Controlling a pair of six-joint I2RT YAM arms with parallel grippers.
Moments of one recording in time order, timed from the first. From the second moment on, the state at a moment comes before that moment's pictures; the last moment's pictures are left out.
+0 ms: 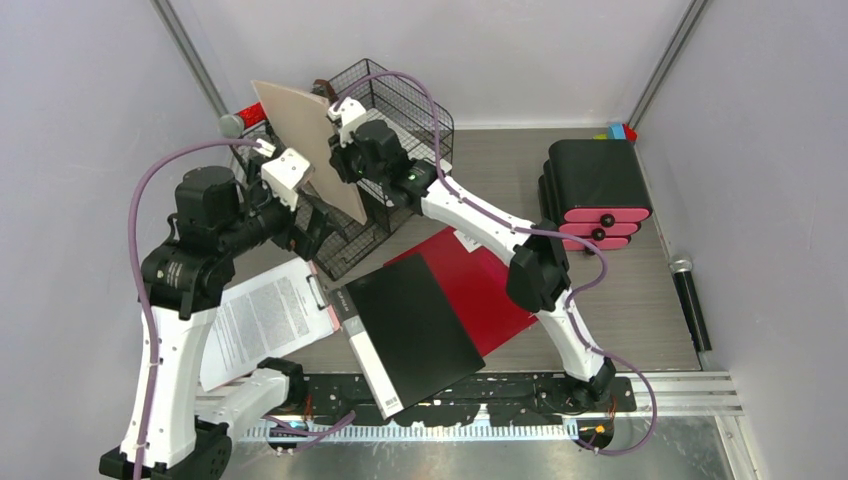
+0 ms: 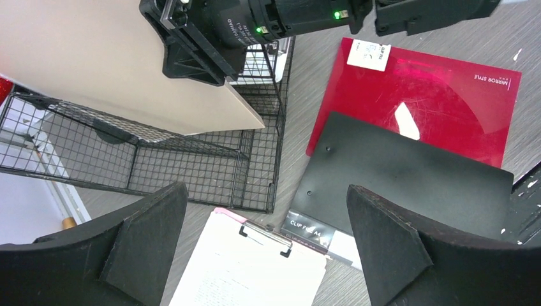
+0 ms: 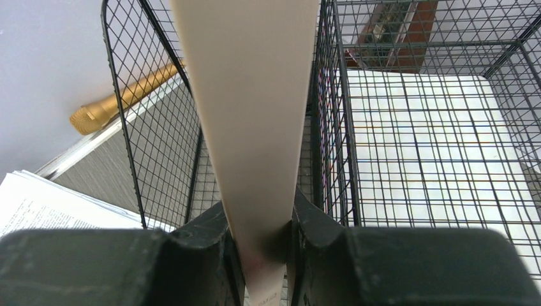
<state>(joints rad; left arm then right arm) -0.23 0.93 1.51 -1.01 0.34 0.33 0.88 2.26 2.22 -0.18 0.07 0.08</state>
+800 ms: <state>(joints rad) -0.23 0.97 1.51 -0.94 0.34 0.31 0.91 2.23 2.18 0.14 0.12 0.00</state>
